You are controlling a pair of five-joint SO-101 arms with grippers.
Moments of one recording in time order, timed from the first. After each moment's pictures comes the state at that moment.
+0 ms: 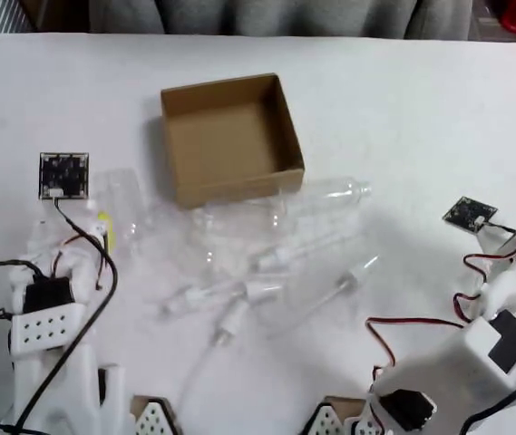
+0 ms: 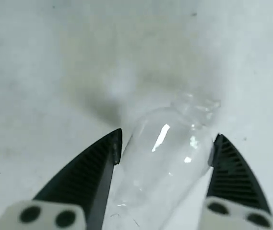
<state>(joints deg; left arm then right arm) -19.9 -52.2 70.6 35.3 -10.7 45.7 13.1 15.7 65.7 93.8</state>
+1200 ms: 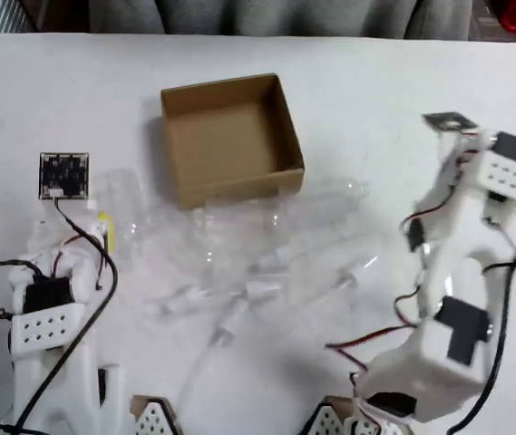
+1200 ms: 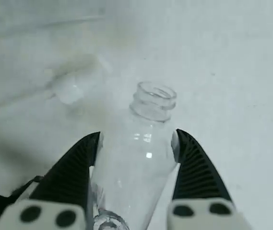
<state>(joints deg) -19.9 -52.2 70.6 35.3 -10.7 18.4 3.7 -1.0 96.5 33.5</state>
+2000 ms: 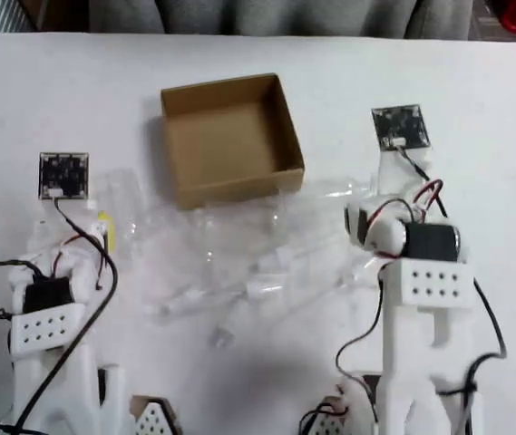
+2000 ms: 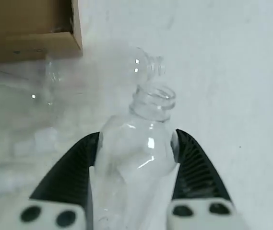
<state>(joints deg) -19.9 -52.2 70.6 35.3 -10.8 1.0 -39.8 36.5 65.5 10.8</state>
